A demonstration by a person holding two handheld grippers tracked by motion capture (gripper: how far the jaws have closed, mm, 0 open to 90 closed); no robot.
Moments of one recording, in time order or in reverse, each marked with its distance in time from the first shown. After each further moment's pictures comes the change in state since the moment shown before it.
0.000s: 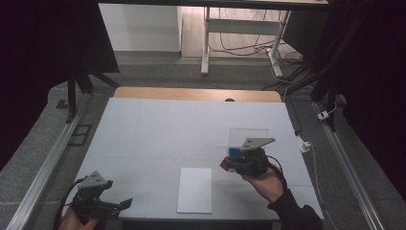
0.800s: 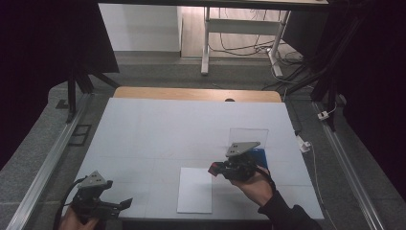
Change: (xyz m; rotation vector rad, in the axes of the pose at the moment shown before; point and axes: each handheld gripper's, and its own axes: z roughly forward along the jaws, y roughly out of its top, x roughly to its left) left arm 0.000 0.000 0.000 0.000 -0.001 0.000; right arm 0.026 0.008 0.023 0.018 0.064 -0.066
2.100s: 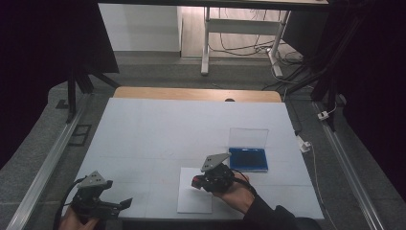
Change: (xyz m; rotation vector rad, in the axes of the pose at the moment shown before) left arm 0.000 0.000 0.000 -0.001 -0.002 -0.002; right arm 0.038 0.002 0.053 0.111 0.078 -0.124
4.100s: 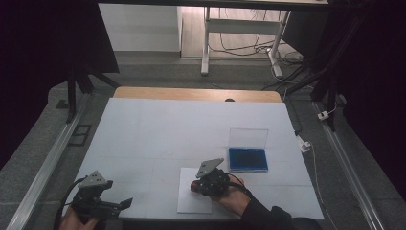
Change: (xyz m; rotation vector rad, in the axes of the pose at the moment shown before) left arm 0.000 0.000 0.001 0.007 0.003 -0.005; right arm 0.006 -0.008 0.020 0.067 -0.015 -0.060
